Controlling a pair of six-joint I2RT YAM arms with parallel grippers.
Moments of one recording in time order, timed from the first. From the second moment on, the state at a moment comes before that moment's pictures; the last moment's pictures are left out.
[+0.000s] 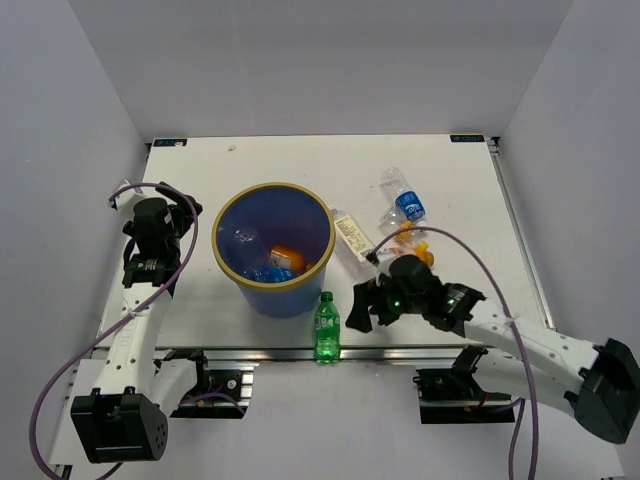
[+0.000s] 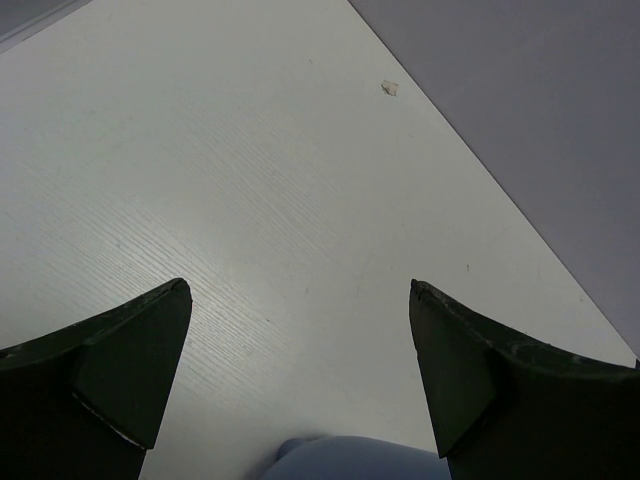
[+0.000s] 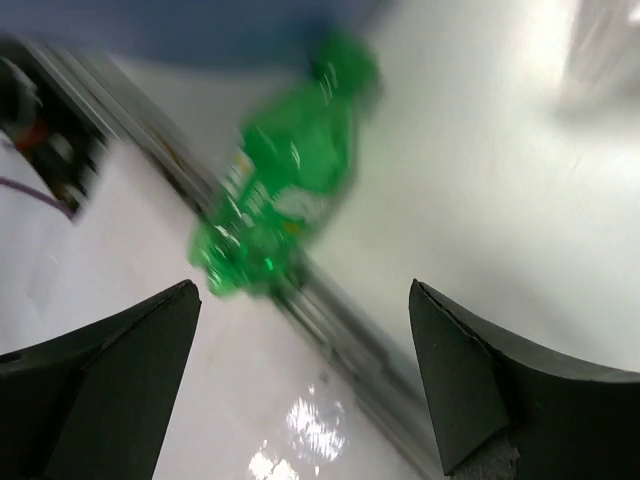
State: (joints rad) left arm 0.04 0.94 0.80 -0.22 -0.30 -0.70; right arm 0.86 0.91 0.59 -0.35 -0.26 0.45
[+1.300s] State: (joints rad) left arm 0.04 0.90 0.79 -0.25 -0.35 -0.71; right arm 1.08 1.34 0.67 -0.25 0.19 0.82
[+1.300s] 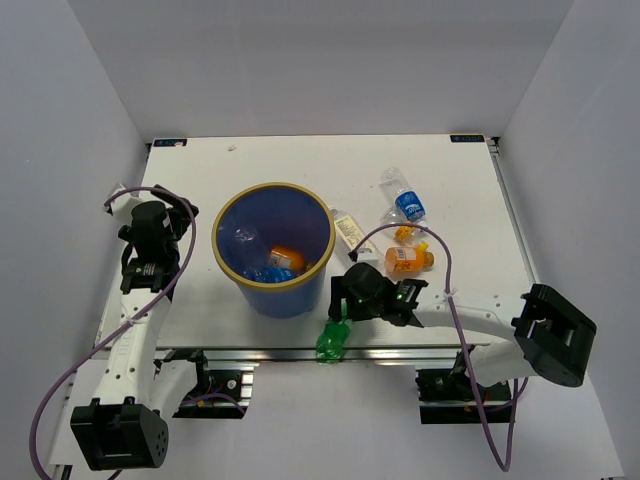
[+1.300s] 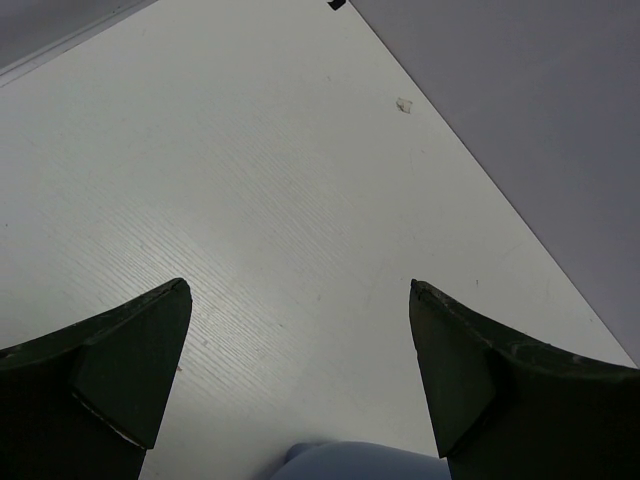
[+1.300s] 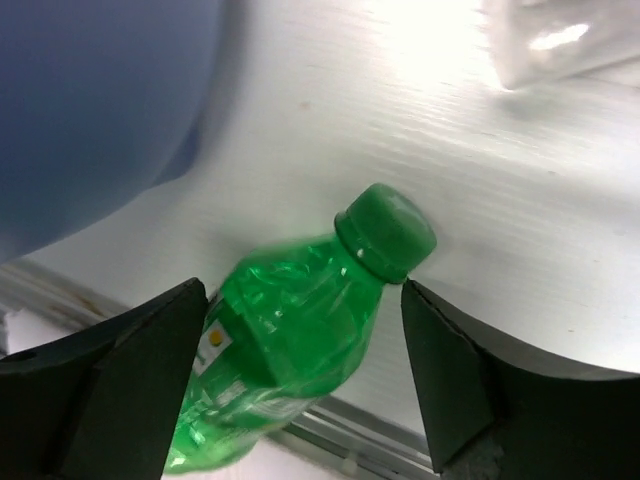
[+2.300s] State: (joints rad) left arm 0.04 0.90 0.79 -0.27 -0.38 -0.72; right arm 0.94 1.03 0.93 -0.38 0.50 0.51
